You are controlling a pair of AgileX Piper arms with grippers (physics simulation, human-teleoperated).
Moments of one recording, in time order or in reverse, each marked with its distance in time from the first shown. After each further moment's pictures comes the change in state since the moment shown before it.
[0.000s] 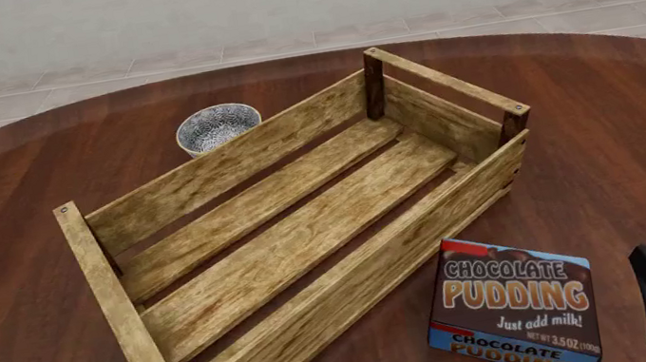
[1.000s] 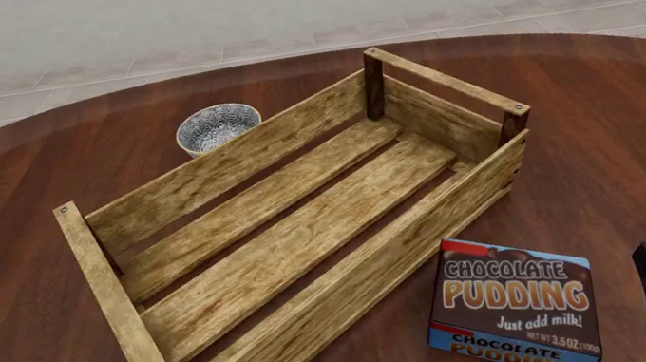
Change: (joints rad) left arm -0.265 -0.053 -0.358 0.218 0.041; right arm -0.013 -0.002 -0.002 0.001 0.015
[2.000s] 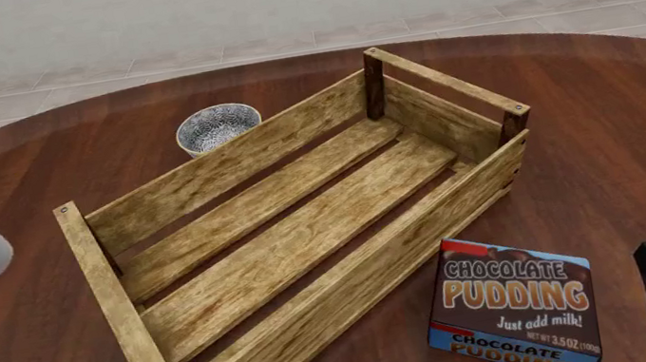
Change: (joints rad) left arm -0.404 0.342 -0.445 -0.020 0.049; right arm -0.004 -0.001 -0.001 -0.002 0.004
